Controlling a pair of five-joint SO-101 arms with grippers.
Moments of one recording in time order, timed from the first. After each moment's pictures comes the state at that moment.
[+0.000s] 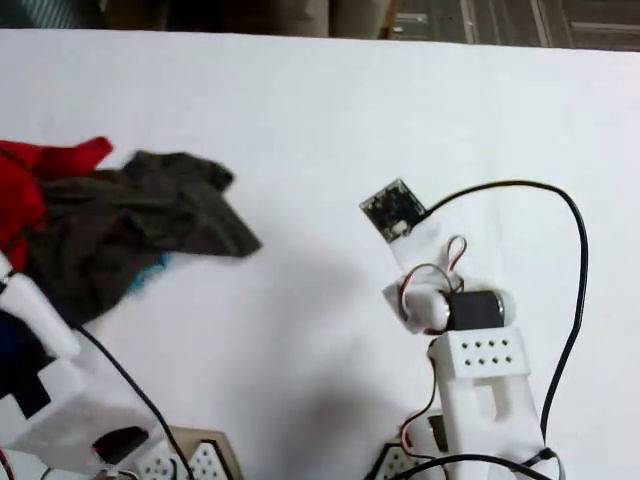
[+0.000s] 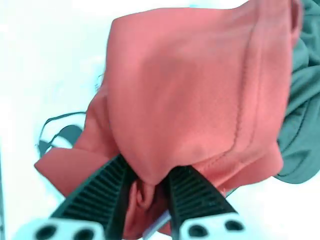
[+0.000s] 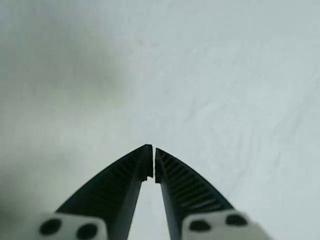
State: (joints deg) left arm -49.0 5.5 -30.1 96.2 -39.6; right arm -9.3 -48.3 57.2 63.1 31.1
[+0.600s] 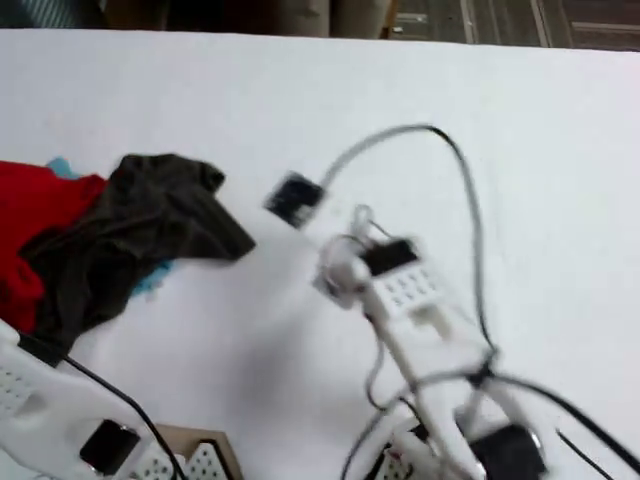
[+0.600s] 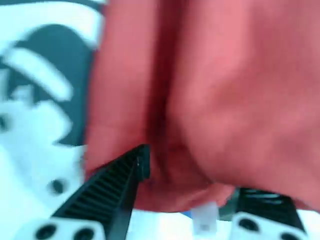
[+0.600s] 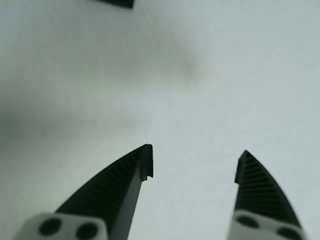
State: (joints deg) left arm -65.3 26.5 -31.5 90.6 -41.9; right arm -30.9 -16.9 37.1 57.8 31.0
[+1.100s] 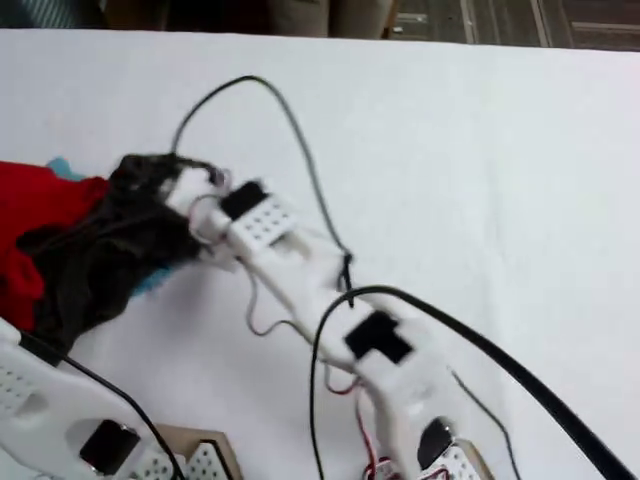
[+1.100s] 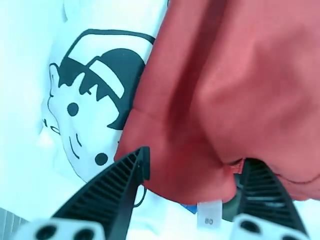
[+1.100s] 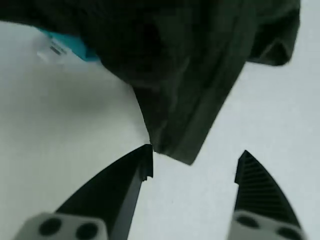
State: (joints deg) left arm -64.3 26.7 -48.0 101.1 -37.1; right arm -47.4 30.4 -17.8 67.6 27.8
